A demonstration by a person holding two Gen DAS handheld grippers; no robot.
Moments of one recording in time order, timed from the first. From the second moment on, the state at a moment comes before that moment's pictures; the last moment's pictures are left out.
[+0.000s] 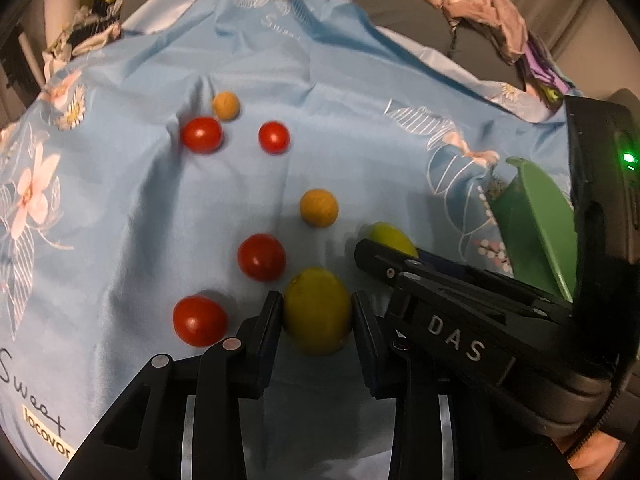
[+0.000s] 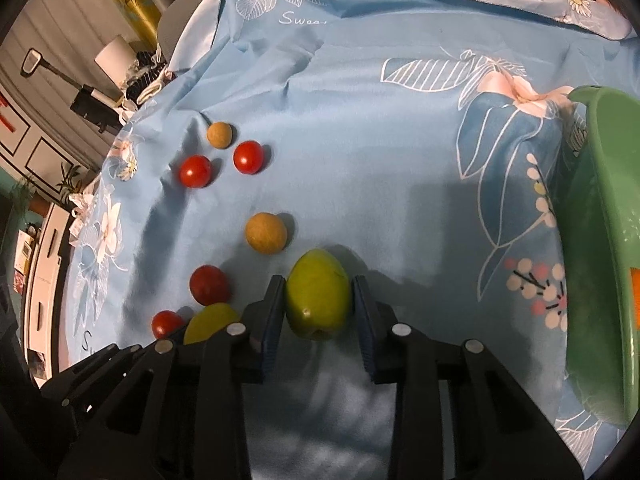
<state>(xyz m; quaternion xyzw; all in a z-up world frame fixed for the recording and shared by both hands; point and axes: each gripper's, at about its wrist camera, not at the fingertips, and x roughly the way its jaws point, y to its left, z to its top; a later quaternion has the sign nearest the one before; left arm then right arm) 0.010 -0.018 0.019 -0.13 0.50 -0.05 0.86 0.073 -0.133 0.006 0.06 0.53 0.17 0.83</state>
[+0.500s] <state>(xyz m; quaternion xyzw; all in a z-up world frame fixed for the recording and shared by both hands) -0.005 -0.030 0.055 -0.13 0.44 -0.07 0.89 0.065 -0.151 0.035 0.10 0.48 0.17 0.85</state>
